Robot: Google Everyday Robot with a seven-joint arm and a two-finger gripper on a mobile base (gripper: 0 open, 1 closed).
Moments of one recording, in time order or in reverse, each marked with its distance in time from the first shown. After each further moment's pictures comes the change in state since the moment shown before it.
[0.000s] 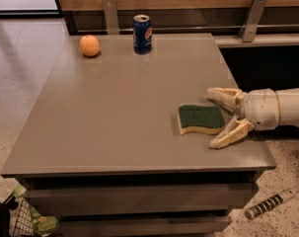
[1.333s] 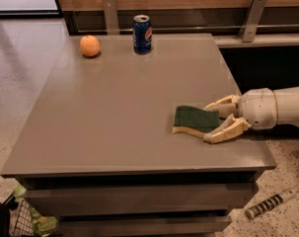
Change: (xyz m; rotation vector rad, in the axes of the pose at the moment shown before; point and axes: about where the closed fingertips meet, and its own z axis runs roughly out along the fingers) arm -0.002 0.000 0.001 -0.003 0.002 0.000
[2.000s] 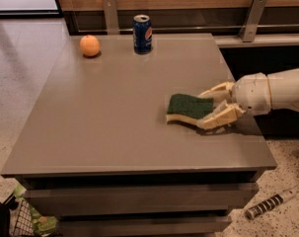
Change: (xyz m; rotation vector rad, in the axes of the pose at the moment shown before) arm -0.027 -0.019 0.009 0.023 0.079 0.009
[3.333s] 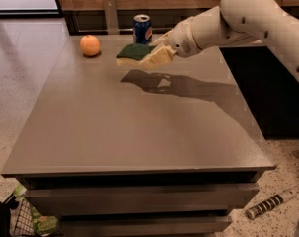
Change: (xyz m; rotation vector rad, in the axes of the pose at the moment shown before) arm -0.107 -0.121 0.123 0.106 0.134 0.085
